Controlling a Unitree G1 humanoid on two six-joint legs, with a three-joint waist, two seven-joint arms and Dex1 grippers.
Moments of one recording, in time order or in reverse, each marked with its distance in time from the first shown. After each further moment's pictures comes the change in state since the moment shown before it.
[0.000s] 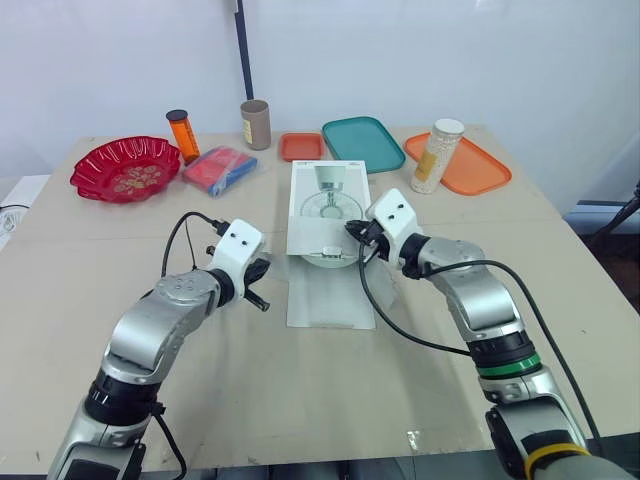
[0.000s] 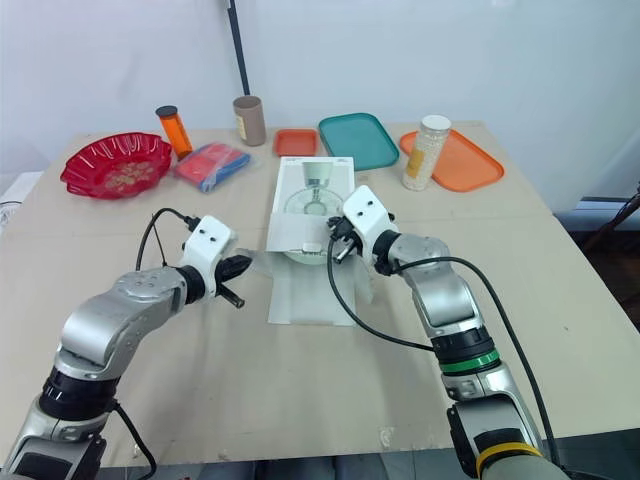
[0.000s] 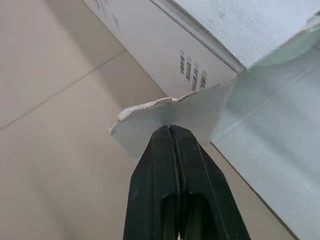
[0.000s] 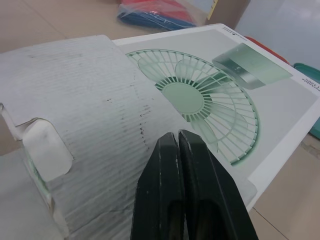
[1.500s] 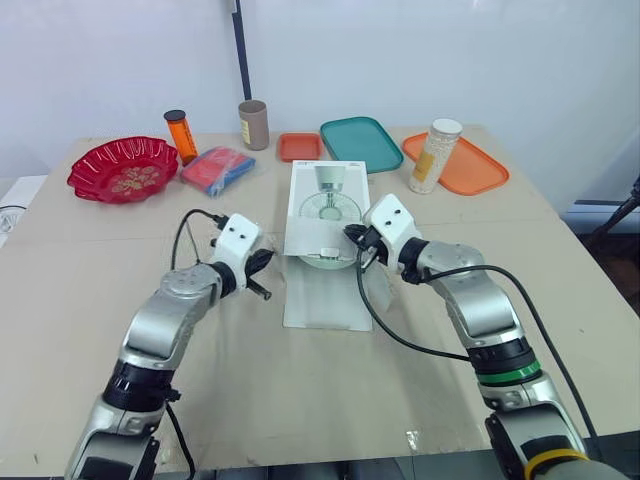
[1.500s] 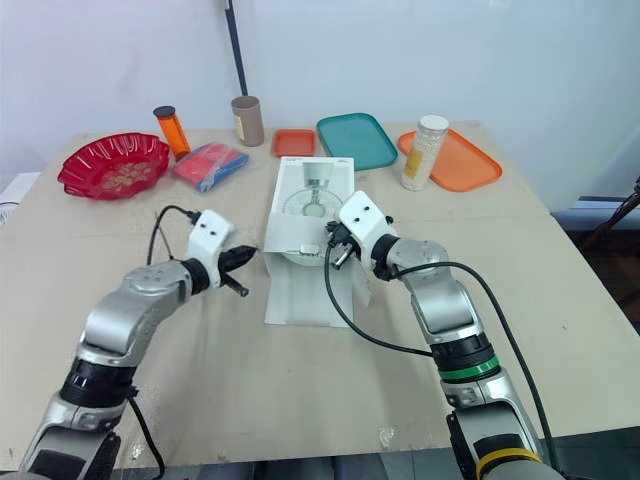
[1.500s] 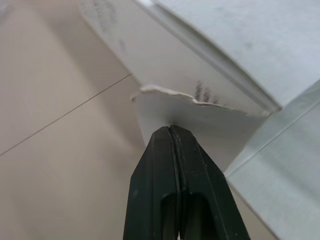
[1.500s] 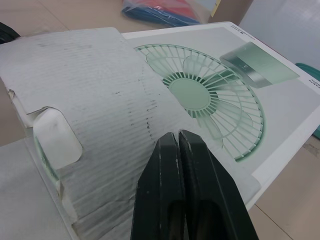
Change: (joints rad) left arm 0.057 -0.035 0.112 0.058 0.054 -0.128 -0.088; right arm 0.021 0.011 0.001 -0.049 -0.030 0.036 0.015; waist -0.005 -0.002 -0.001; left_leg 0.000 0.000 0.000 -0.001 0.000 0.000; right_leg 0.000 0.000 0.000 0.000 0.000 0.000
